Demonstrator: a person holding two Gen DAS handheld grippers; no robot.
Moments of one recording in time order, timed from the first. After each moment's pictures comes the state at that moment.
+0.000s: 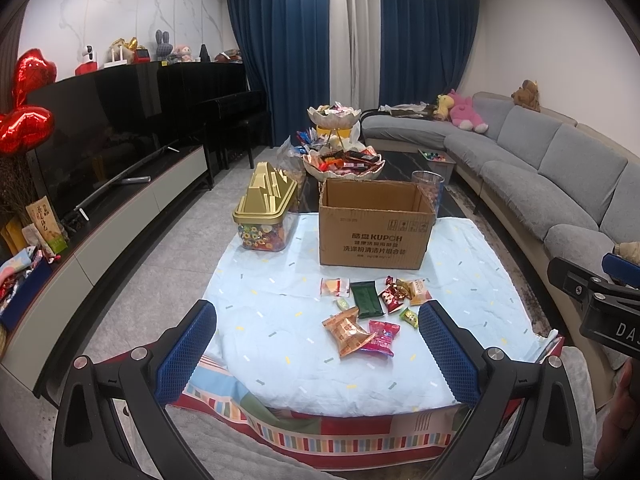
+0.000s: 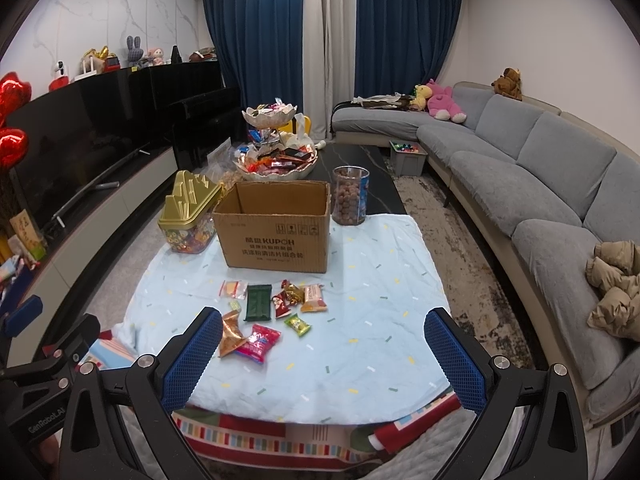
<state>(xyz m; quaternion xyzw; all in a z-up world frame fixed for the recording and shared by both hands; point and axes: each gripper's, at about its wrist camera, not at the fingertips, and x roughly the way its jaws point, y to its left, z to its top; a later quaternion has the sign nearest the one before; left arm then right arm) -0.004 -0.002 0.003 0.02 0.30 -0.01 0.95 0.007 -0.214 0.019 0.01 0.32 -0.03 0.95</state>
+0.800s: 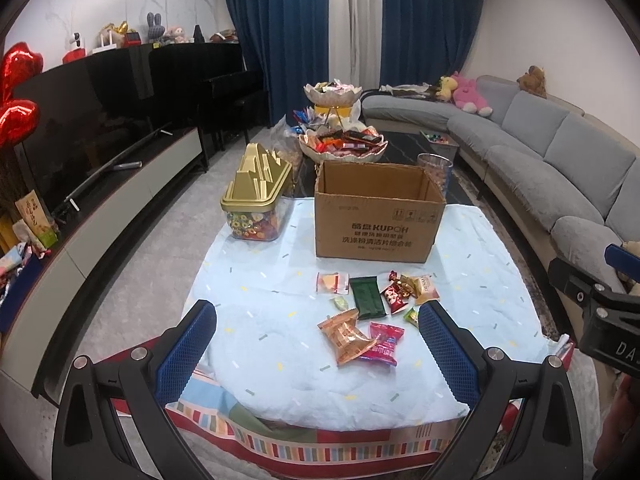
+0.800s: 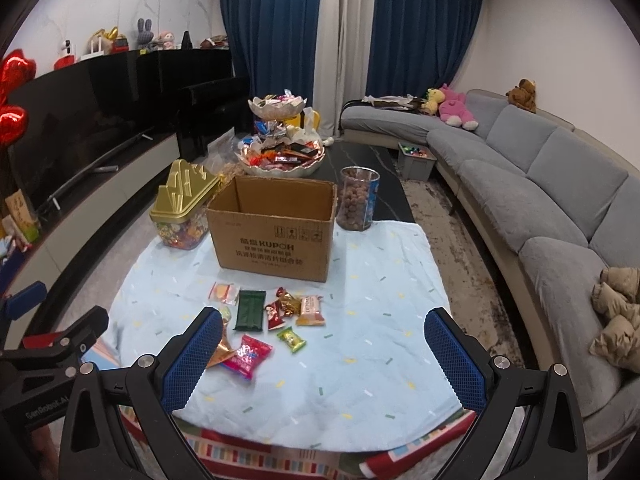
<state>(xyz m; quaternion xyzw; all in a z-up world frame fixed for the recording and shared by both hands) 0.045 -0.006 -0.016 0.02 0.35 -0.01 0.94 0.055 -0.215 0.010 -0.02 0.33 -0.02 0.94</state>
